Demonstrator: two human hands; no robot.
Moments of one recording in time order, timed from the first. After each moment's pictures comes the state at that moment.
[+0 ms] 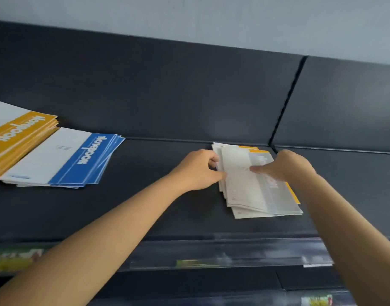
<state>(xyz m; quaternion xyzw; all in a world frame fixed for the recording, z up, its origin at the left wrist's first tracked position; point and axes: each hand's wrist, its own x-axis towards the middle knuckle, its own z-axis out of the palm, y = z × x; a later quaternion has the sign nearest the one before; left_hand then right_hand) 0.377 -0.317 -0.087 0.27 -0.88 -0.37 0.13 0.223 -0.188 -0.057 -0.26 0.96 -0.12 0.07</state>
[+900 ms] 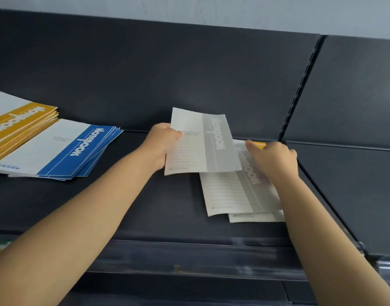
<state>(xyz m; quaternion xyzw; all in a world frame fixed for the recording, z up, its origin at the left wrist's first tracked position) 0.379 -0.362 -0.075 0.41 -0.62 -0.60 0.31 0.200 -0.227 -0.101 -0.27 0.90 -0.33 0.03</state>
